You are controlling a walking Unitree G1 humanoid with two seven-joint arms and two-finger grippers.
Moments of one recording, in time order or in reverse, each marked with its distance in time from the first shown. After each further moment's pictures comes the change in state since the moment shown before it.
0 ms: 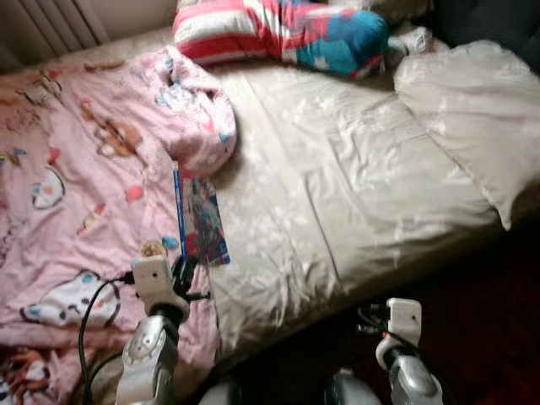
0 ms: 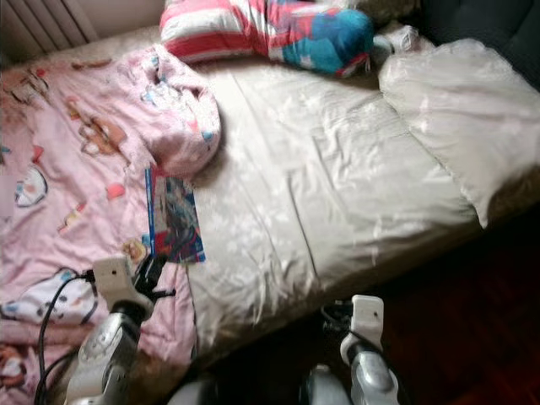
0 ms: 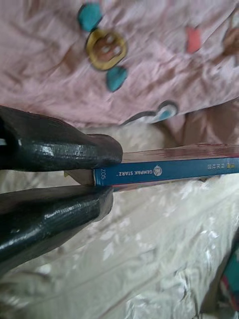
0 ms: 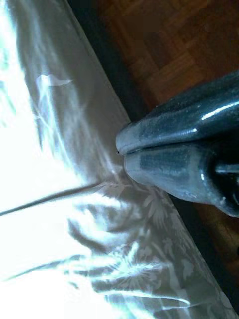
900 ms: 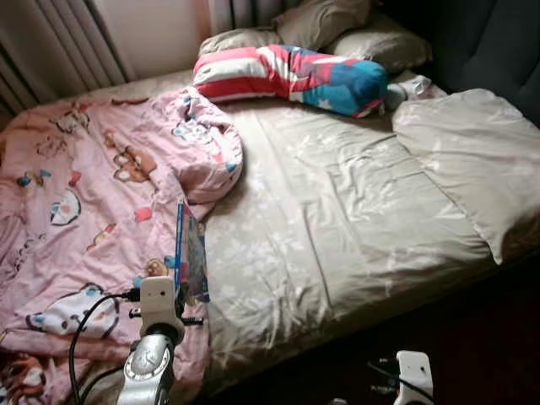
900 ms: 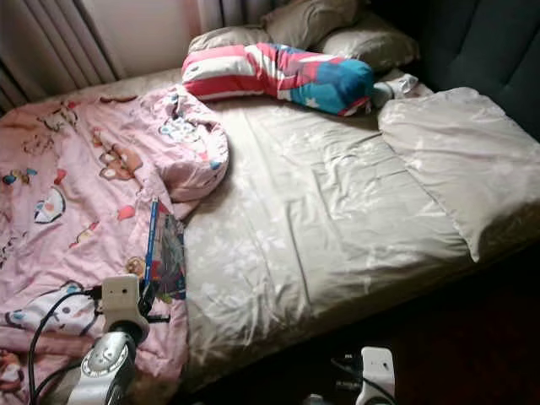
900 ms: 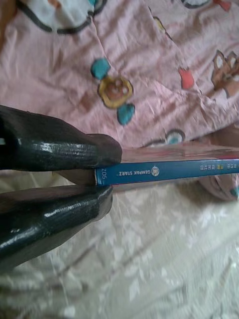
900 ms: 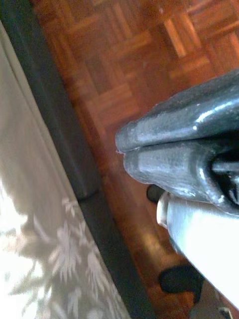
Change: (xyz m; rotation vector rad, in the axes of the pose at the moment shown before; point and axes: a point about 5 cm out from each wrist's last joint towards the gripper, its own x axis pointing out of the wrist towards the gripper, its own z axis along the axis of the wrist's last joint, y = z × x) left arm -0.011 0.007 -0.031 0.175 0.135 0.095; right arm -0.039 -0.033 -0.067 -0.053 0.353 -0.060
